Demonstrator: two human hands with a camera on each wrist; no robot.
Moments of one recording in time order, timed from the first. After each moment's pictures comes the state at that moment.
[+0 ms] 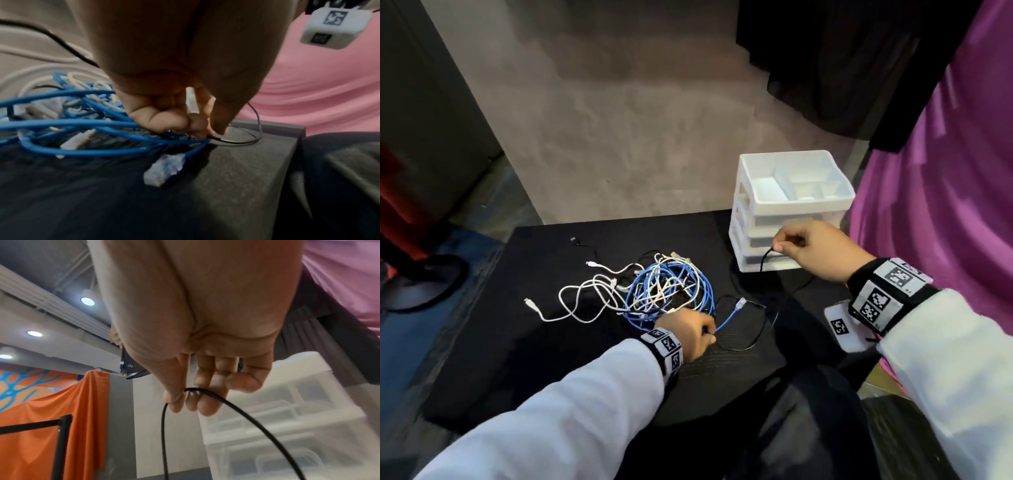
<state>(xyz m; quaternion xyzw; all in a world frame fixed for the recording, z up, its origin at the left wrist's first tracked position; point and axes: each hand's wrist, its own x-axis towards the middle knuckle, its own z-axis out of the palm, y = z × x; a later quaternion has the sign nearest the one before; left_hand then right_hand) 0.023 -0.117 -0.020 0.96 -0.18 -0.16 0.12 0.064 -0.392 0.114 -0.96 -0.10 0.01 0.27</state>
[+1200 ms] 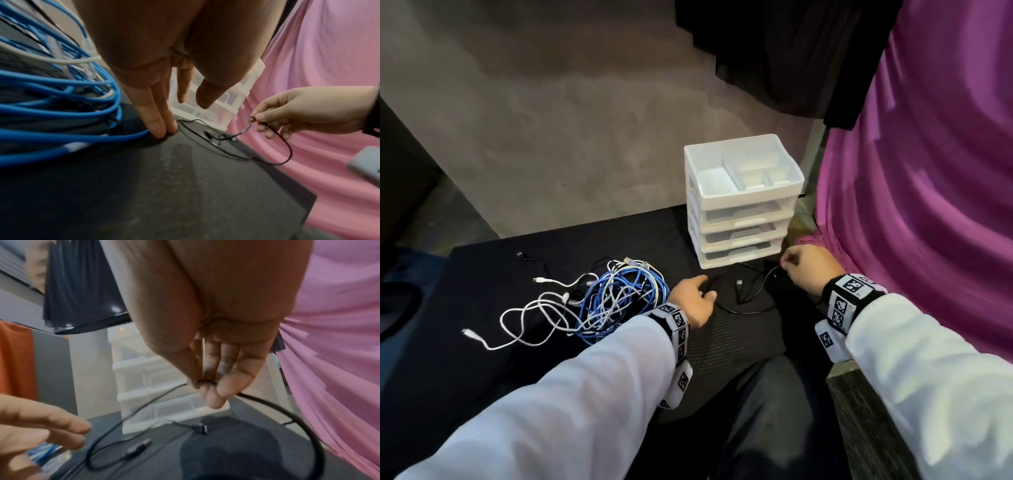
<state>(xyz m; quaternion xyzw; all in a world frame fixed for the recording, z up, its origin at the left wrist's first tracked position) 0.076 -0.214 -0.023 0.93 -0.05 -0.15 0.34 0.077 -0.488 0.006 -0.97 0.10 0.02 0.23</state>
